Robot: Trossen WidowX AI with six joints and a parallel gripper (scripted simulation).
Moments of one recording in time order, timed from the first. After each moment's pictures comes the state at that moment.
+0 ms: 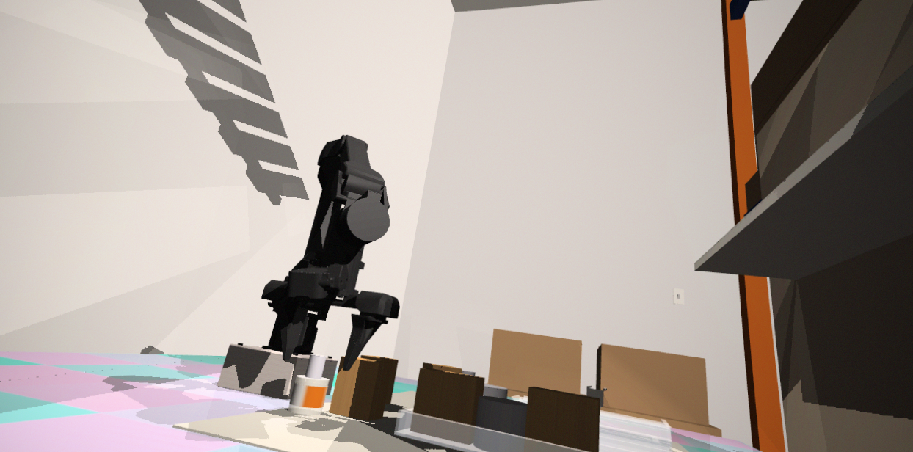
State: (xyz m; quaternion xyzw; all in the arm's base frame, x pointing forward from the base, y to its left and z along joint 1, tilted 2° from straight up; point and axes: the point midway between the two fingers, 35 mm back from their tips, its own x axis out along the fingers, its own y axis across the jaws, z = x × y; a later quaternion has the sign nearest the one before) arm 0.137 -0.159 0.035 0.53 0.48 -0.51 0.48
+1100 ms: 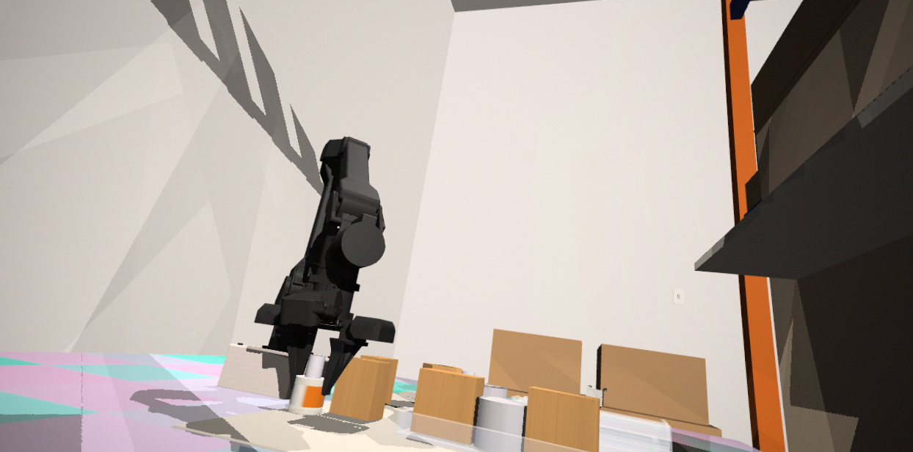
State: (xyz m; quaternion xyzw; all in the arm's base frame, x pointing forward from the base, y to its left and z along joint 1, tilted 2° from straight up) arm 0.137 -0.159 0.002 0.53 0.48 -0.51 0.49
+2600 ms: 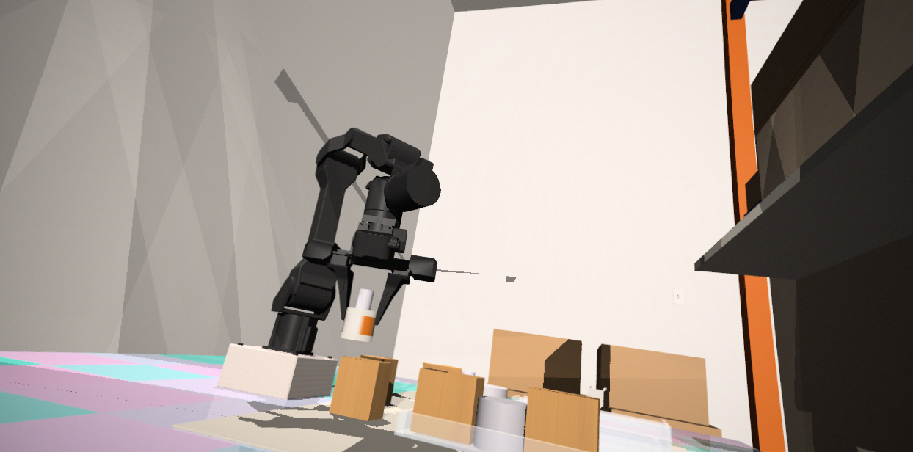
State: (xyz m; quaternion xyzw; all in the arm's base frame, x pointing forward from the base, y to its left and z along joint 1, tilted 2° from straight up) arm 0.179 -0.146 0.098 0.44 0.55 -0.42 0.56
